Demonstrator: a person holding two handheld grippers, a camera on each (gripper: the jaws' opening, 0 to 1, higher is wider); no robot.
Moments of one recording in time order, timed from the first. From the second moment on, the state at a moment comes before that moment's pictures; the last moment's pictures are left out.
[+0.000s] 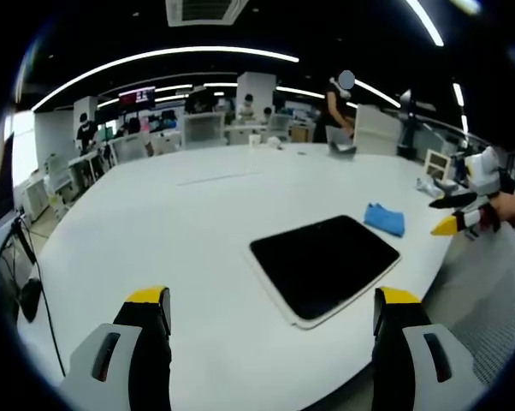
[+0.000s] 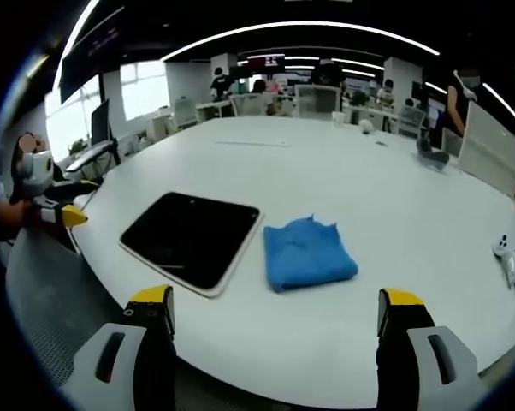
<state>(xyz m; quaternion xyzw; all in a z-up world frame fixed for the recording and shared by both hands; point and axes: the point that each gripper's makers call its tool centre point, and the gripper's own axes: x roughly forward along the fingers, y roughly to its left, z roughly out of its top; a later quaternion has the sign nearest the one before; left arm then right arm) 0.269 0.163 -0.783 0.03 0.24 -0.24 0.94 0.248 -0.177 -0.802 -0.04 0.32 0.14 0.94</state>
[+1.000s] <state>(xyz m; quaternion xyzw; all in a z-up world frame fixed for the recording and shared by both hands) 0.269 0.165 -0.785 0.05 0.25 -0.24 0.94 0.246 -0.180 -0.795 -0.07 0.35 0.16 0.92</state>
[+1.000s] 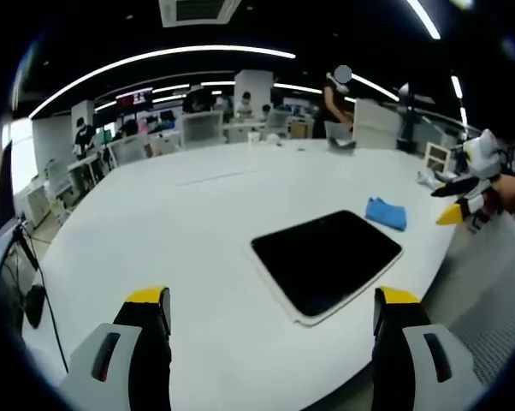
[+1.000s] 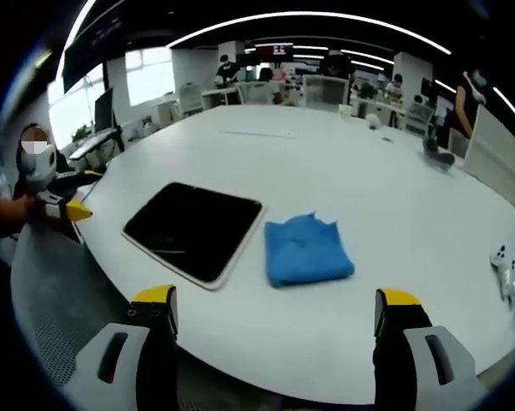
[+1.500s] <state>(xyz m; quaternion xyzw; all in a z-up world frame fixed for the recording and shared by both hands) 0.269 0.165 -0.785 0.05 0.25 -0.24 0.94 0.256 -0.186 -0.787 -0.07 0.36 0.15 0.92</state>
